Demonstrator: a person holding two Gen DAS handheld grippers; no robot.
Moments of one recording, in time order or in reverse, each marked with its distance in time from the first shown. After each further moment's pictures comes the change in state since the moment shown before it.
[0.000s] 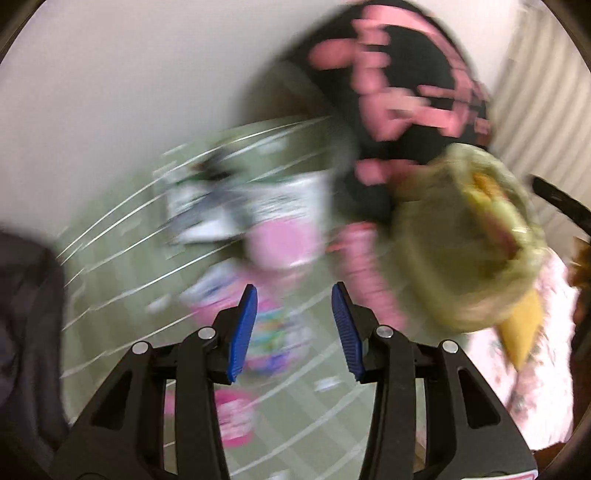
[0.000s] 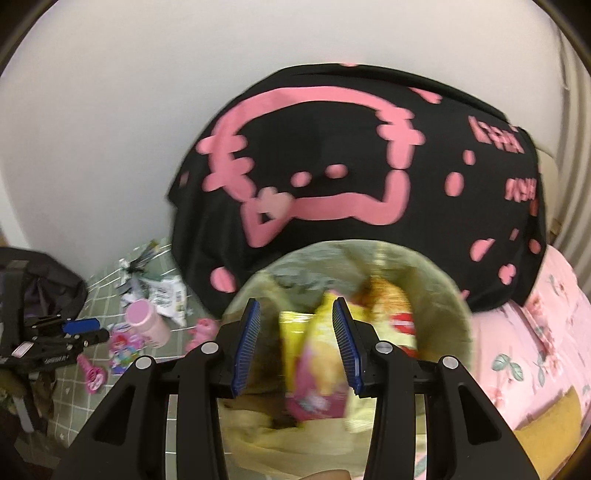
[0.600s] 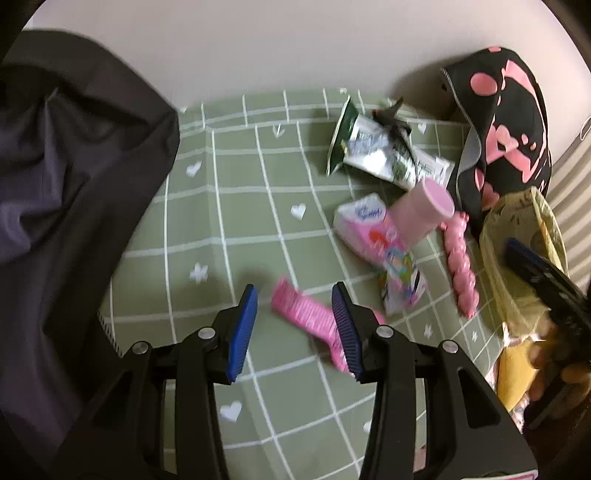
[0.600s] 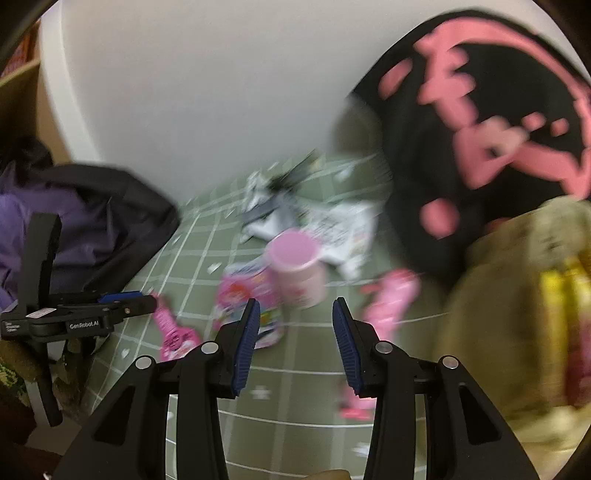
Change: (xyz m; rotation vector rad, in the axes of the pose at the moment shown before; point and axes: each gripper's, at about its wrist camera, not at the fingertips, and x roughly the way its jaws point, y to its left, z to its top) left arm -0.018 0.096 -0.074 -0.303 0.039 0.076; right arm 0.076 0.165 -0.055 -0.158 0.177 0.345
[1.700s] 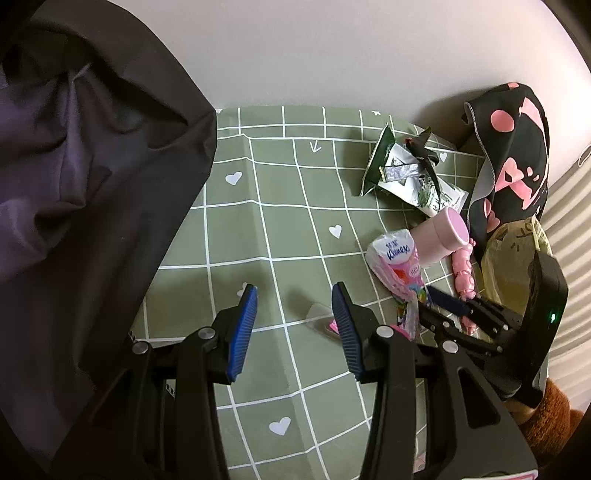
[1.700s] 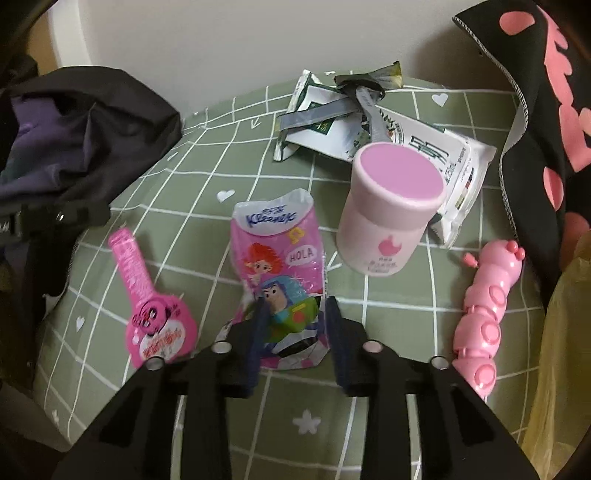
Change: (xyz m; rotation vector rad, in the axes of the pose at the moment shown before) left arm -0.004 0.045 0.012 -0.081 -0.022 -0.054; right arm 0.106 0.053 -0.018 -0.124 0.183 -0.047
